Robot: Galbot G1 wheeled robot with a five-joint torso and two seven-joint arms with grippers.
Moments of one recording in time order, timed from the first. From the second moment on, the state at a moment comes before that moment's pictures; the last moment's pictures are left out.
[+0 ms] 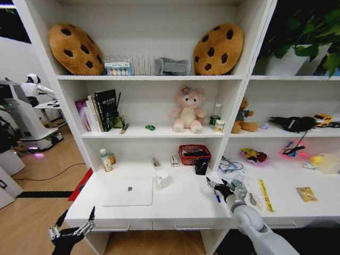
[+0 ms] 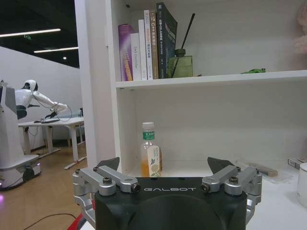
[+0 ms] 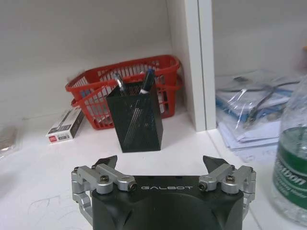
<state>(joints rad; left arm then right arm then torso) 2.10 -1.56 -0.94 -2.33 -0.30 -0.17 0.16 -1.23 0.92 0.39 1.72 0.88 -0.28 0.21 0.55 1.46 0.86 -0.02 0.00</state>
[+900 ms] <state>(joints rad) 2.10 -1.56 -0.94 -2.33 -0.30 -0.17 0.16 -1.18 0.92 0.34 1.63 0.91 -0.34 0.23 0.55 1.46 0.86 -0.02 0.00</state>
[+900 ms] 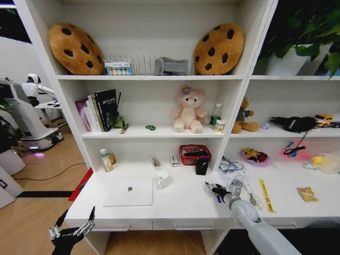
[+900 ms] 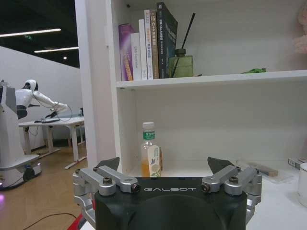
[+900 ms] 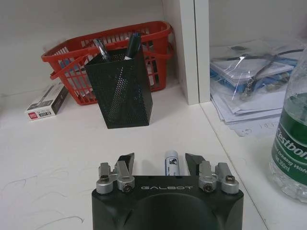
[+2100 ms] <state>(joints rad) 2.10 -1.56 -0.94 -2.33 -0.30 -0.17 0.16 -0.87 1.02 0.22 1.37 0.50 0.27 0.05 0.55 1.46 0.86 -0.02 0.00</state>
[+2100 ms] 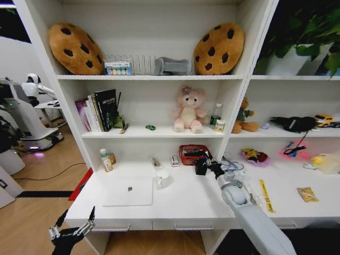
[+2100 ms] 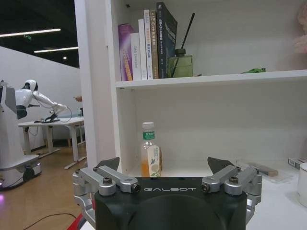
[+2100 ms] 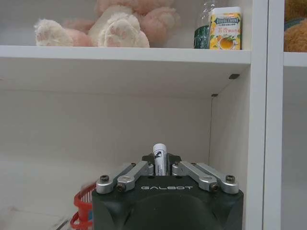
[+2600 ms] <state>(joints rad) 2.10 -1.56 -0.94 -2.33 -0.30 -0.17 0.16 -0.73 1.12 0.15 1.21 0.49 0.36 0.16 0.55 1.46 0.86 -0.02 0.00</state>
